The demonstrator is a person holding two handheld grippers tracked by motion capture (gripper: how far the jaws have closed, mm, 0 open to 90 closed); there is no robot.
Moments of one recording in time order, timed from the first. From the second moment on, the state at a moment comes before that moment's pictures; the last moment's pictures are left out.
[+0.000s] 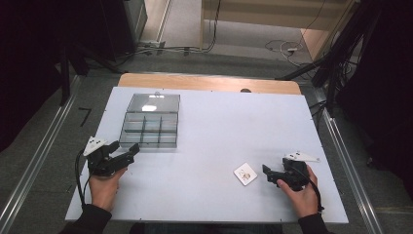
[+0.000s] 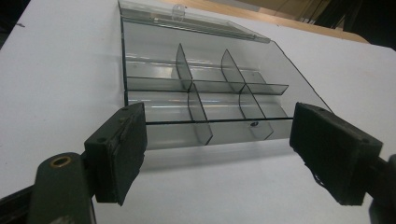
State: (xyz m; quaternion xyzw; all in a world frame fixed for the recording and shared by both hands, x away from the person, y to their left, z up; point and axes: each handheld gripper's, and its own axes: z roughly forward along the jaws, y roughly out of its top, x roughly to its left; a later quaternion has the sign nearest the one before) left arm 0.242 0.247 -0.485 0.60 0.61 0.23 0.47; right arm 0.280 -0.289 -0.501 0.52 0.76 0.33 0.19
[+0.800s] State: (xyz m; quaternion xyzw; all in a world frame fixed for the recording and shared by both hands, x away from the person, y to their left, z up) left arm 0.243 0.247 -0.486 0.60 0.61 0.23 0.47; right arm 0.278 -0.266 -0.502 0.50 0.78 0.33 0.17
